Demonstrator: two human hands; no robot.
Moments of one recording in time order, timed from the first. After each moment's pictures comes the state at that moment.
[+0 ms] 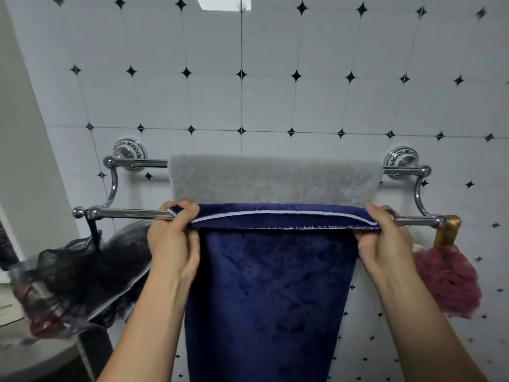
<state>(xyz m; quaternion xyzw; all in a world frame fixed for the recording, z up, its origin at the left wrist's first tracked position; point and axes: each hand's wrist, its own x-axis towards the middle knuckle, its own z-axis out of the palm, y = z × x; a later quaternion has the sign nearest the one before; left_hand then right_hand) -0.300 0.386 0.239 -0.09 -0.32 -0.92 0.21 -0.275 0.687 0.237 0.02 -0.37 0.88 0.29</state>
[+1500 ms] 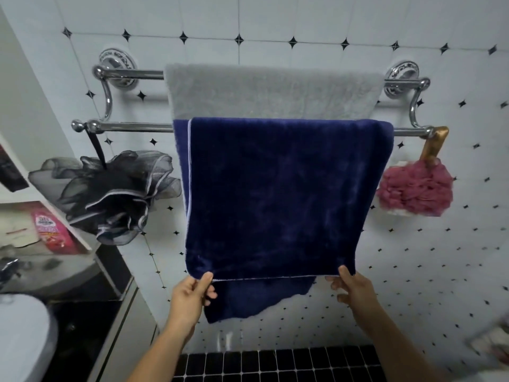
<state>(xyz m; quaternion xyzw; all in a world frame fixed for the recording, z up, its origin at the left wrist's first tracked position) -0.197 0.342 -0.032 0.10 -0.69 -0.72 0.00 -0.160 0.705 -0.032 -0.23 -0.69 0.68 0.07</state>
